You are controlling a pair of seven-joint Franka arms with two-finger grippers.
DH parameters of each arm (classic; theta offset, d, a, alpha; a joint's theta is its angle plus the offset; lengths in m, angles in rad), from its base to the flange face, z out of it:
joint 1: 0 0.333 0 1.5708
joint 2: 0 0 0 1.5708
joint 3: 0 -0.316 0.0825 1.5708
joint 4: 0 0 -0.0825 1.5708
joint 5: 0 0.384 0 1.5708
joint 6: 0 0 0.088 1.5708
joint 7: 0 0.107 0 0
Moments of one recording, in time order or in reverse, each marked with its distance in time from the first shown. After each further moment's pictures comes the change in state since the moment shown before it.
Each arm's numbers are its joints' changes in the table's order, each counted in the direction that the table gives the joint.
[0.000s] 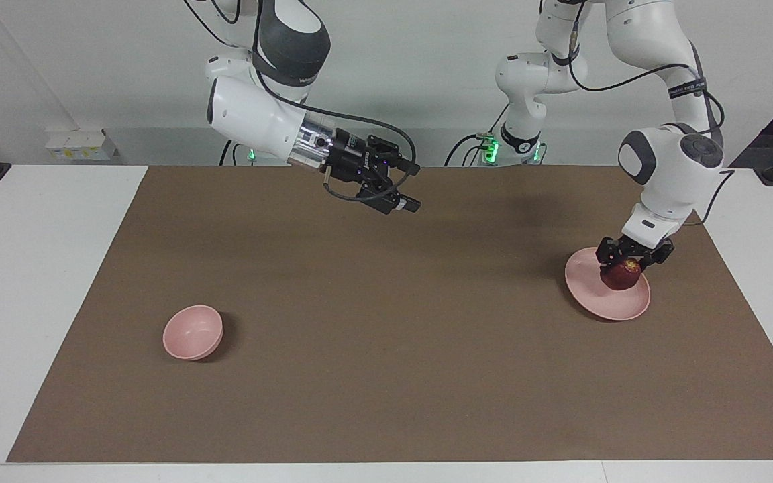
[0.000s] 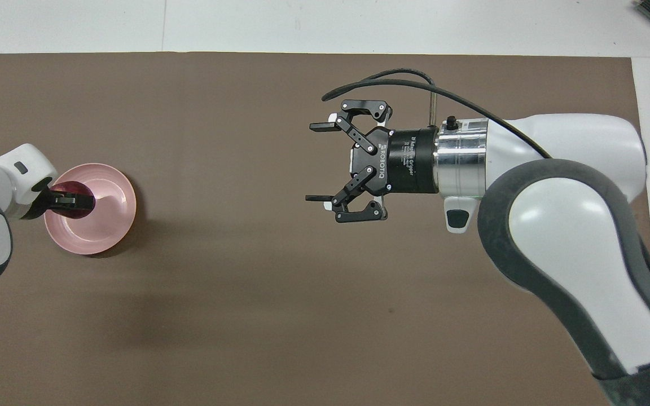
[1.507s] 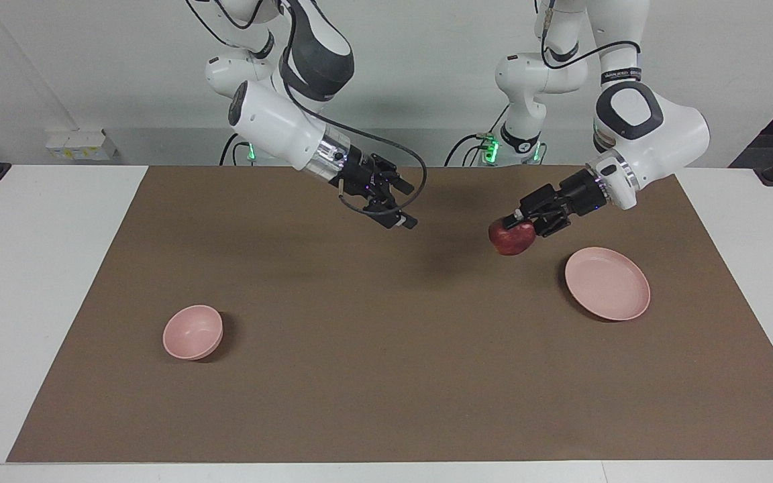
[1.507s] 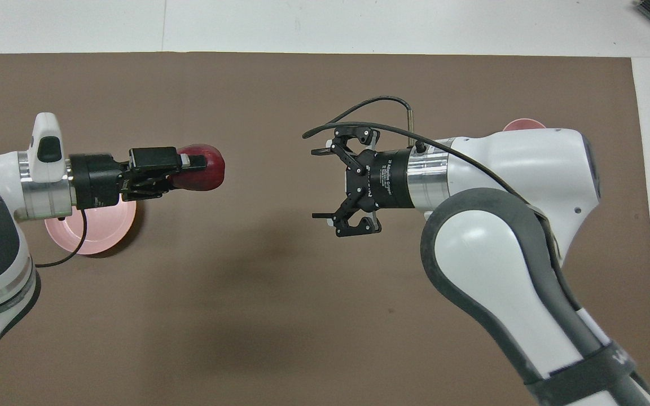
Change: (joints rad) left arm -0.013 0.126 0.194 -0.037 -1.206 -0.233 0.051; right arm 0.042 -0.019 -0.001 0.066 -0.222 0.072 0.016
